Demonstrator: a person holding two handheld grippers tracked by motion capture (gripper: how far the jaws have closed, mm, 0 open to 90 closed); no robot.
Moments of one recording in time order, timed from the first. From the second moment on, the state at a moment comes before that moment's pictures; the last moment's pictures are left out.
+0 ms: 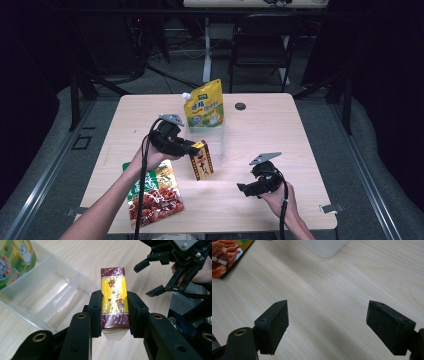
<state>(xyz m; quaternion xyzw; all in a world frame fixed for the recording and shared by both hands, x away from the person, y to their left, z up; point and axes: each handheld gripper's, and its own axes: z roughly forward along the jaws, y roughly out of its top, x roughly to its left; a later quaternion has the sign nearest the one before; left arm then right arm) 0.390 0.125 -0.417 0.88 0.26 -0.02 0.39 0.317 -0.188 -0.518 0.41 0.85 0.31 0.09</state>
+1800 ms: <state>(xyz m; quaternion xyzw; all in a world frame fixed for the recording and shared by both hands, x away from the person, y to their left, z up) 0.446 0.119 -0.397 0.90 0.22 0.07 0.37 0.319 -0.189 -0.522 0.42 0.85 0.31 0.09</state>
